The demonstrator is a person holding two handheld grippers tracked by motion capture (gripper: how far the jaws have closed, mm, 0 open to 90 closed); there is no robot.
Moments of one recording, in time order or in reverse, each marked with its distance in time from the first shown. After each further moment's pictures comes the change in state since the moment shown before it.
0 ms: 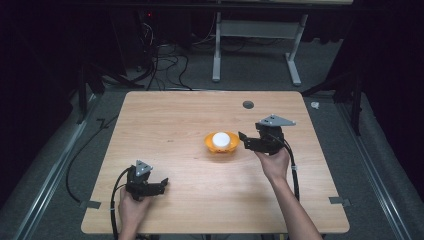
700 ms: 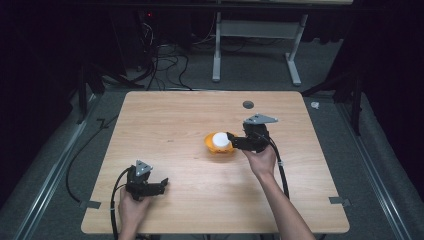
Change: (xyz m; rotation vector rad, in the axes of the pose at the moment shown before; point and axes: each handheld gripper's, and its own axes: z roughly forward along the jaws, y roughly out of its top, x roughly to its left) left arm 0.000 0.000 0.000 0.000 0.000 0.000; right arm 0.019 0.004 0.033 0.047 0.027 -0.011
